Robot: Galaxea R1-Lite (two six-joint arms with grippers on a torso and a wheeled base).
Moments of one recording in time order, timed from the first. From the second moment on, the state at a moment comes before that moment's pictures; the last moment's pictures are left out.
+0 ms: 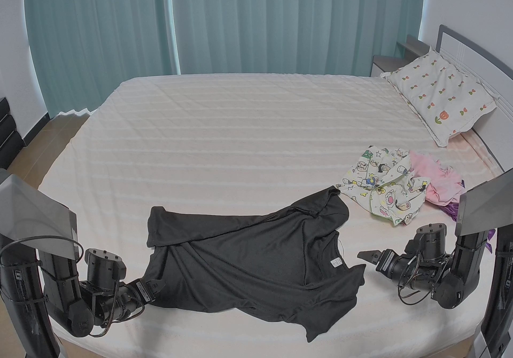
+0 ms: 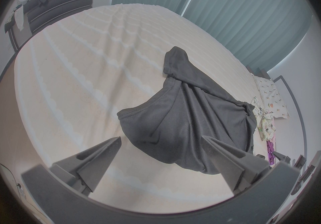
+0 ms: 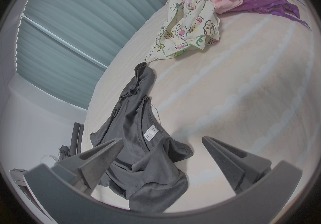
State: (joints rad) left arm -0.24 2.19 -0.06 -1.29 0.09 -0.74; right arm 0.24 2.26 -0.25 -1.37 0.11 0.81
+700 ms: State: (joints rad) left arm -0.23 2.24 -0.21 -1.29 0.18 -0.83; right arm 0.30 2.28 -0.20 -1.42 0.11 0.82
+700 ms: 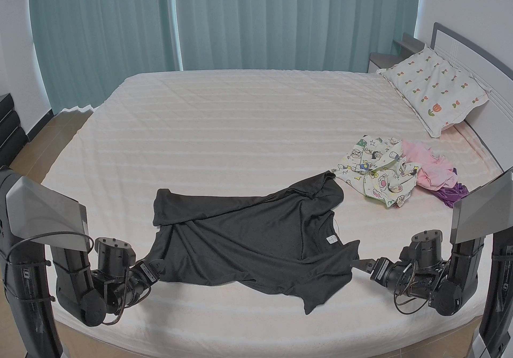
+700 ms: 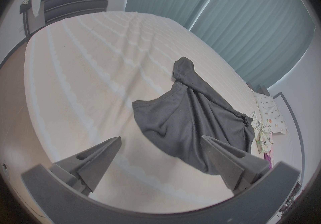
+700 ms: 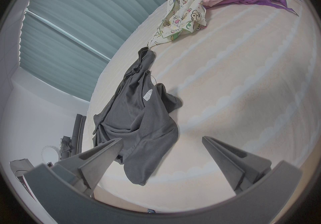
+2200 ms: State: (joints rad) left arm -0.18 2.20 -0.09 -1.28 0.27 -0.64; right arm 0.37 2.38 -0.45 -1.26 0.13 0.80
